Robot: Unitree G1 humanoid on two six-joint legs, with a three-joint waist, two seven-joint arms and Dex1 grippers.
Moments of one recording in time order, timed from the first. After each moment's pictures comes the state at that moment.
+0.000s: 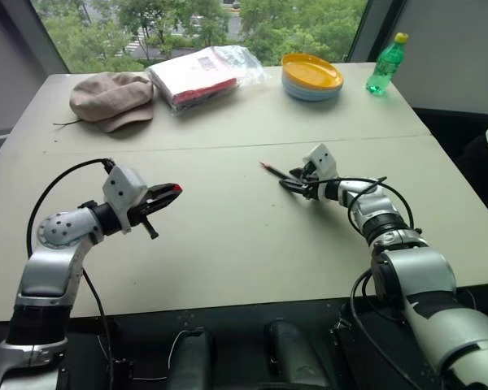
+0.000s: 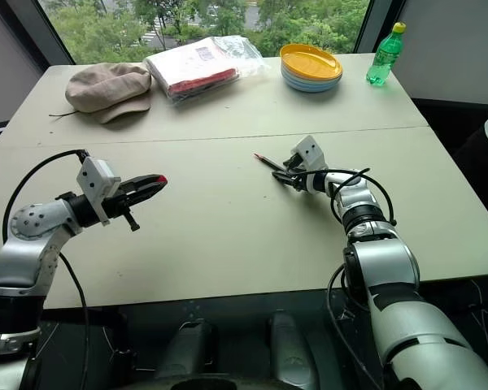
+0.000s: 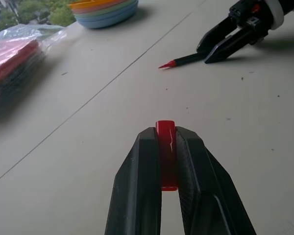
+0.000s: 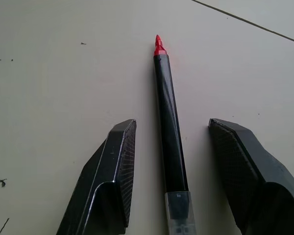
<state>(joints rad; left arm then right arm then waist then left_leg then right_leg) -0.24 0.65 0.14 -0.13 -0.31 0.21 -0.87 -1.00 -0.37 0.01 1.23 -0.01 -0.11 0.85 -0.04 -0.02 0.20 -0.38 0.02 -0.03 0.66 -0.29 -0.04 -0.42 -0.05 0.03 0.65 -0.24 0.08</state>
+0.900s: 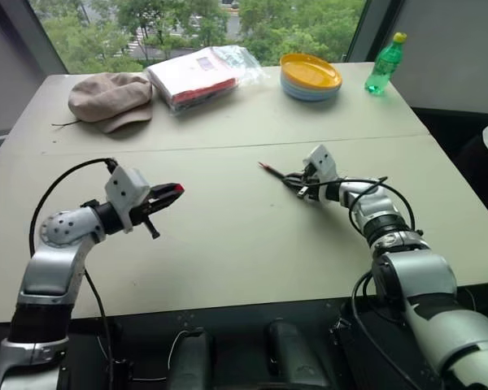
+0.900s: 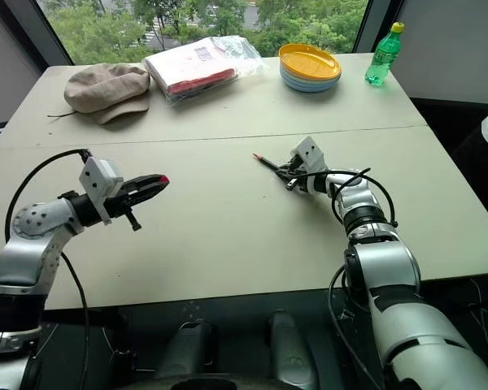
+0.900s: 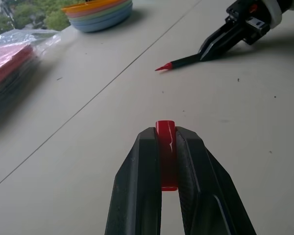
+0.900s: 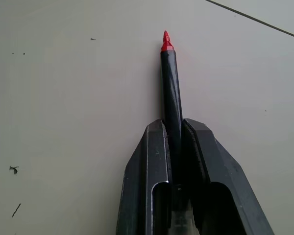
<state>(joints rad) -0.27 0.65 0.10 -0.09 -0.30 0.16 -0.91 -0.97 -0.38 0.03 1.18 -0.04 -0.13 0.91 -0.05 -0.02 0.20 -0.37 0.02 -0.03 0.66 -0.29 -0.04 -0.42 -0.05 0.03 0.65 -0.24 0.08</state>
